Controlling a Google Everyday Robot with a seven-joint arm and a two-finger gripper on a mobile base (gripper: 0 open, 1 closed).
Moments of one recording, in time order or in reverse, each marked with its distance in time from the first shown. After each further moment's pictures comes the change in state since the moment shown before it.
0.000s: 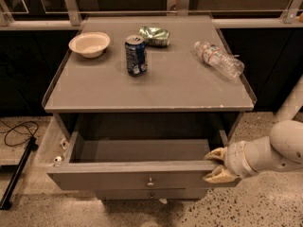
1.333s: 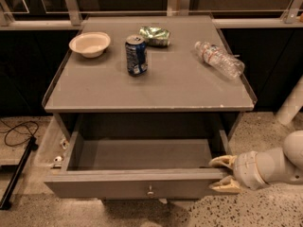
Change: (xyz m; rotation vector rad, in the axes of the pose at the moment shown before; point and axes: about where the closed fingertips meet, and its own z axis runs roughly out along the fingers) arm 0.017 0.032 -0.014 -0.034 -0.018 0.003
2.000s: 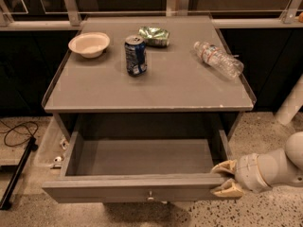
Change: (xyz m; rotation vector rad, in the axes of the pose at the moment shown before) arm -0.005 0.006 -0.002 -0.018 -0.013 0.001
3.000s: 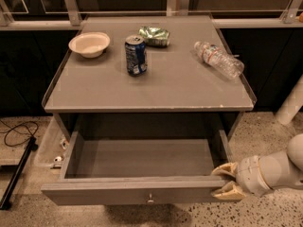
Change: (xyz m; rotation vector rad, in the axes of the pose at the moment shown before) arm -0.001 0.010 -0.001 -0.022 -0.016 0.009
